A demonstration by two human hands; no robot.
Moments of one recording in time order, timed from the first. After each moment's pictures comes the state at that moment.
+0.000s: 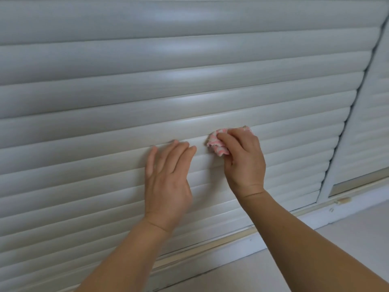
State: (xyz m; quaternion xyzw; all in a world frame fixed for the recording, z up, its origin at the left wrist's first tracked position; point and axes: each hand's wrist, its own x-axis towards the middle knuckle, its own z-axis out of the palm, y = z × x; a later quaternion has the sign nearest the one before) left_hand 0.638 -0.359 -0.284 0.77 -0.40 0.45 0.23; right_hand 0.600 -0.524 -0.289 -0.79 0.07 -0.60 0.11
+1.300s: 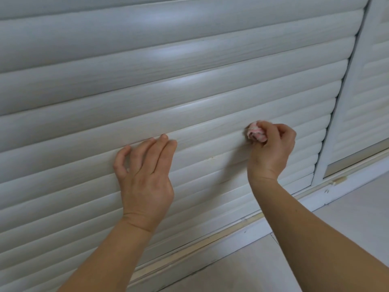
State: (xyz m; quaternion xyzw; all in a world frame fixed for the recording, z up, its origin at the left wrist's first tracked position) left_hand 0.652 -0.389 -0.289 0.74 -0.37 0.55 0.14; right_hand 0.592 -0.603 -0.307 -0.64 0.40 -0.61 0.23
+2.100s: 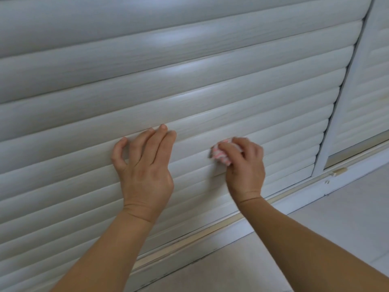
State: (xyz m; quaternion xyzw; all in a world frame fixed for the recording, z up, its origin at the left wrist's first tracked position) left_hand 0.654 -0.387 -0.293 0.75 -0.37 0.54 0.13; right_hand 0.597 -0.566 -0.369 -0.77 0.16 -0.60 0.14
